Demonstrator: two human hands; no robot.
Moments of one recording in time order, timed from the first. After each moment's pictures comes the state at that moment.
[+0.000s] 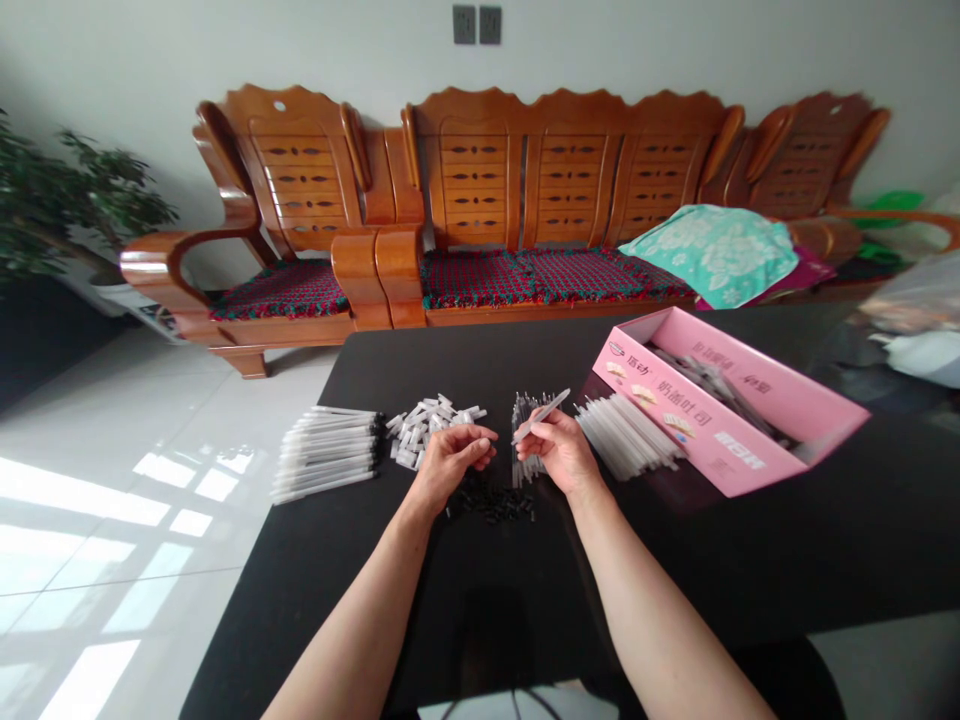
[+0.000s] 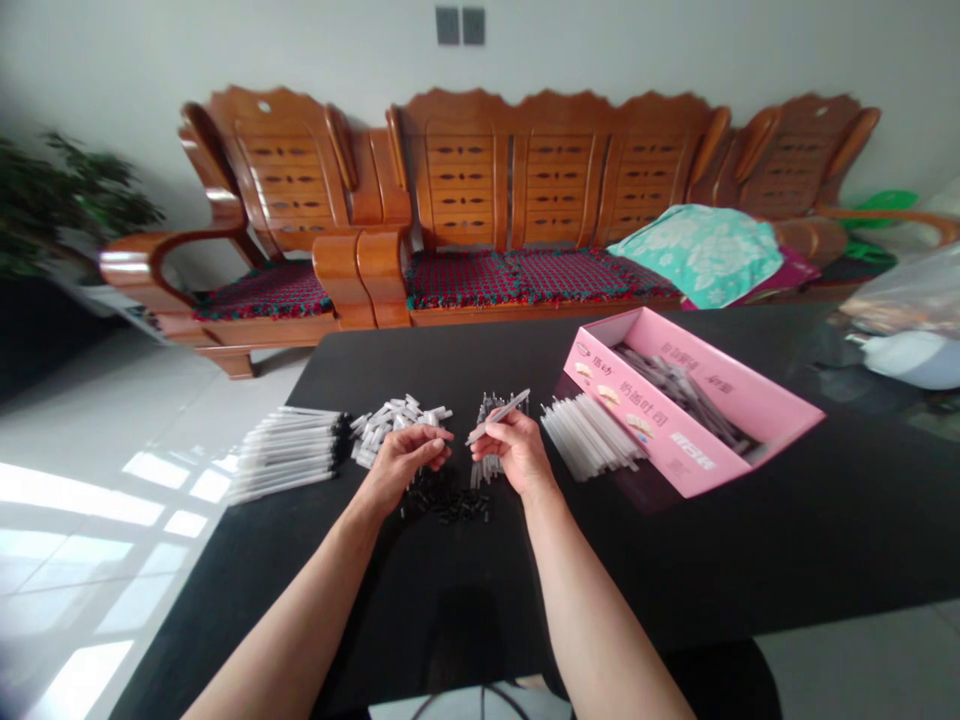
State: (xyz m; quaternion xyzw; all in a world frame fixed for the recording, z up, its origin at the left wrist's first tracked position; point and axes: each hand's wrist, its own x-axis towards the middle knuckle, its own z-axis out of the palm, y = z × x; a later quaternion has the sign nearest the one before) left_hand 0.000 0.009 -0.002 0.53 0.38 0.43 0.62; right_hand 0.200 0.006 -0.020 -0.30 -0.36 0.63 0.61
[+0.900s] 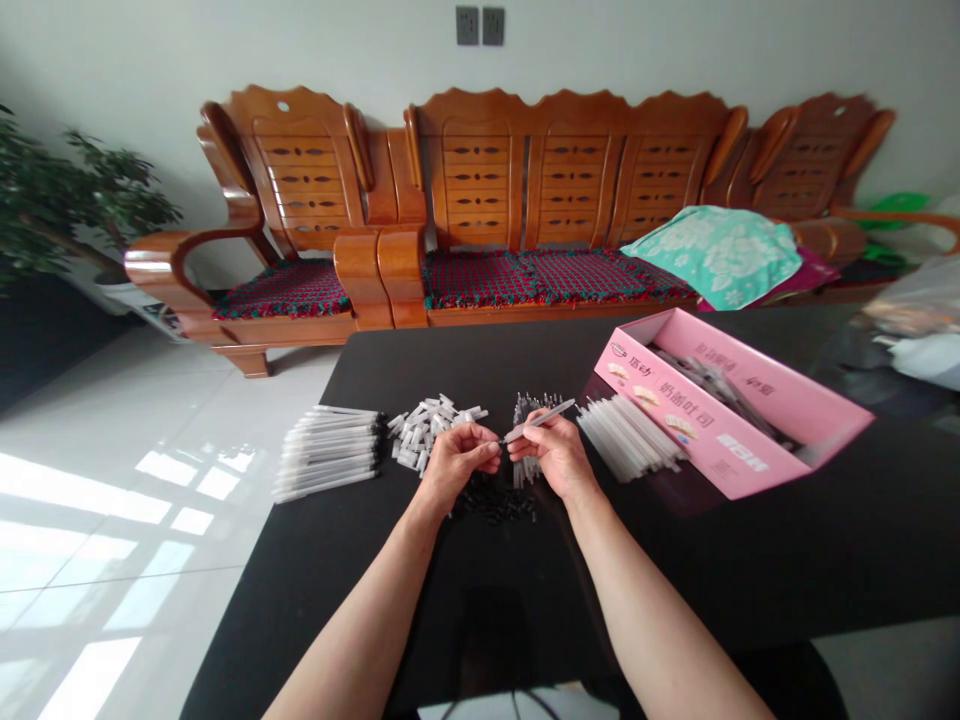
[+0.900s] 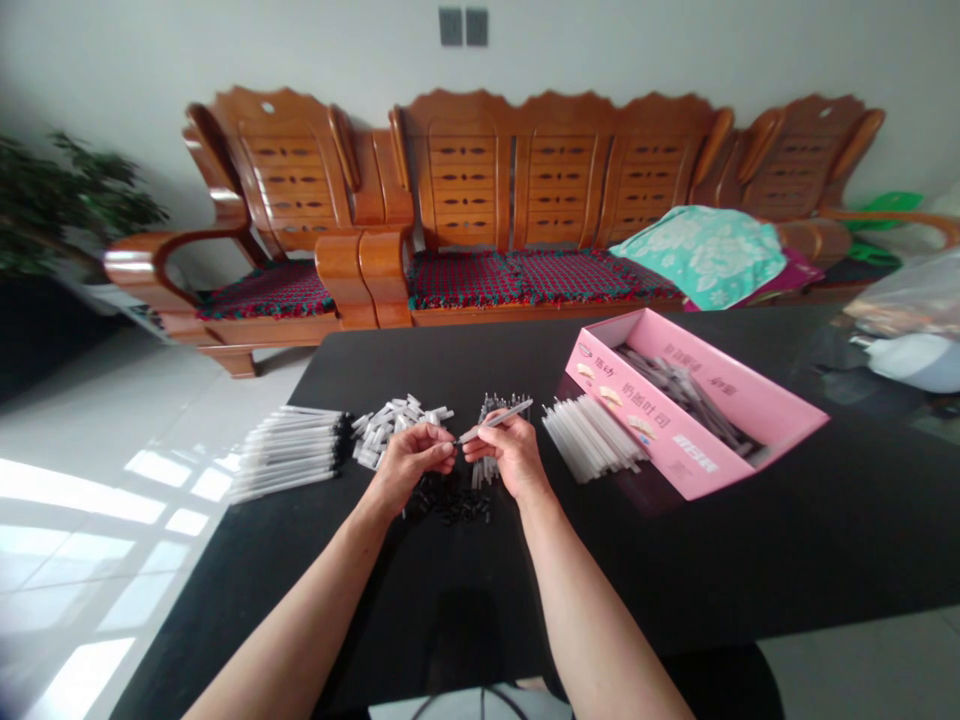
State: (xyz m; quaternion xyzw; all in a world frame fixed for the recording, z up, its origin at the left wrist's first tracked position) left_hand 0.010 0.006 -0.004 0.47 0.38 0.44 0.66; right_hand 0.188 0.002 -0.015 -0.33 -0.37 0.62 0.61
